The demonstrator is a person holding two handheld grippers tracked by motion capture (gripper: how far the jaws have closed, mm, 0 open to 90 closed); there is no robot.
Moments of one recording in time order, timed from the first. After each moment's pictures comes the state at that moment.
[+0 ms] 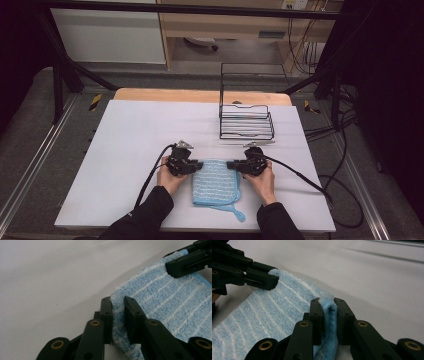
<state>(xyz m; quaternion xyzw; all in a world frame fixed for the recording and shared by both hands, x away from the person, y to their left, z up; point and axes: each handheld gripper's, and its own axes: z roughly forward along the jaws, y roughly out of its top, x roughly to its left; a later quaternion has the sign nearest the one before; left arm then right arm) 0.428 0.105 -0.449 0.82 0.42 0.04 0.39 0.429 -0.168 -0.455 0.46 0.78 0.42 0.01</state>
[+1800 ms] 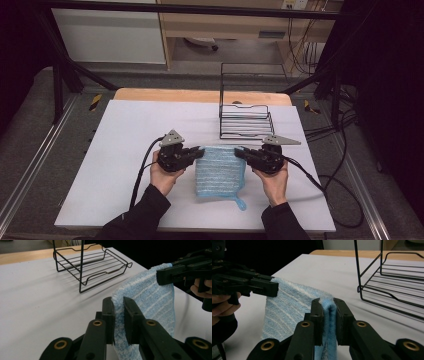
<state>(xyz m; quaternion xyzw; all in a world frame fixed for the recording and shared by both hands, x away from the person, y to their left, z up) 0.392 0.116 -0.371 0.77 0.35 0.10 0.52 0.388 -0.190 -0.378 0.41 0.73 0.55 0.10</state>
